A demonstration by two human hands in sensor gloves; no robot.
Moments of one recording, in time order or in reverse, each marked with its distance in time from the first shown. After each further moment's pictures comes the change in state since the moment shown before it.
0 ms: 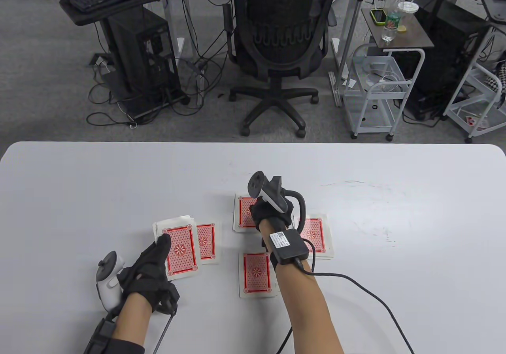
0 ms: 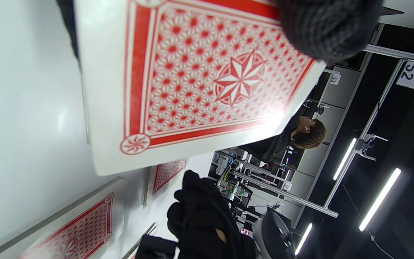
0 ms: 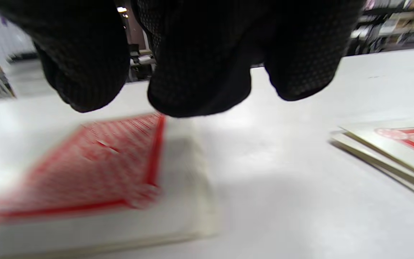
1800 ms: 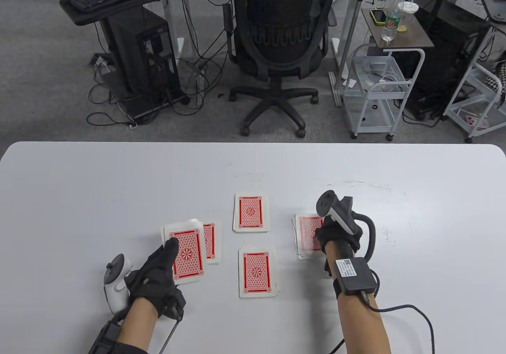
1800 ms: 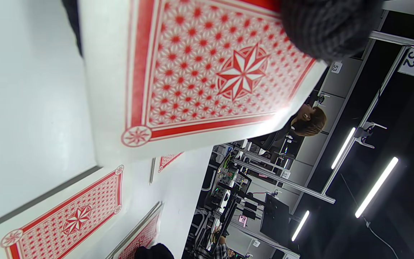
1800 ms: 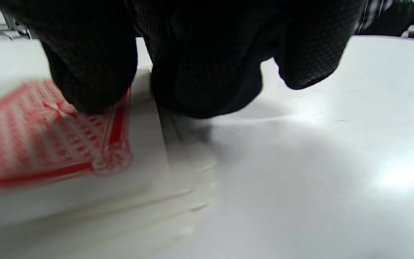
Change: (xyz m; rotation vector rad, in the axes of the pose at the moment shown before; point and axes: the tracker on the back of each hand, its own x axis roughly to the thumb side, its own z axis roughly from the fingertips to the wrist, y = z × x) left_hand -0.005 -0.018 0.007 -0.049 0.000 0.002; right_hand -0.160 -0.004 0.034 0.075 0.268 0.173
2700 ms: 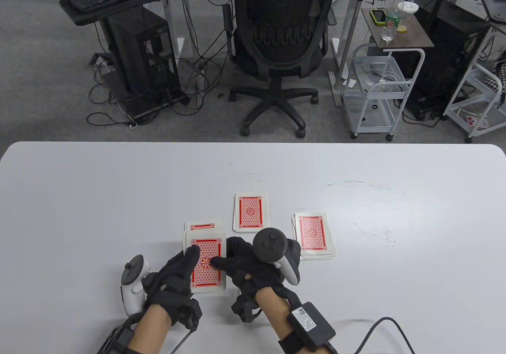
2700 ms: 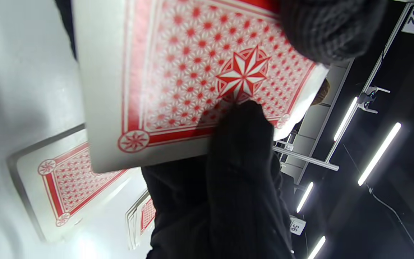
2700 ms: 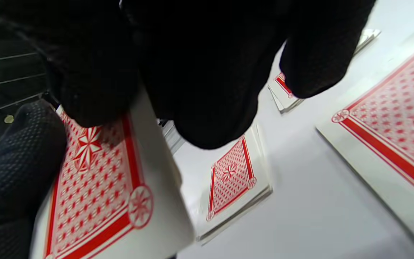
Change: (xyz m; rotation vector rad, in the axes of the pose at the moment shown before) left_hand -0.005 -0.040 0.008 -0.091 -0.013 -0.065; right_hand 0.132 0.009 0.161 0.037 -0.630 -0.834
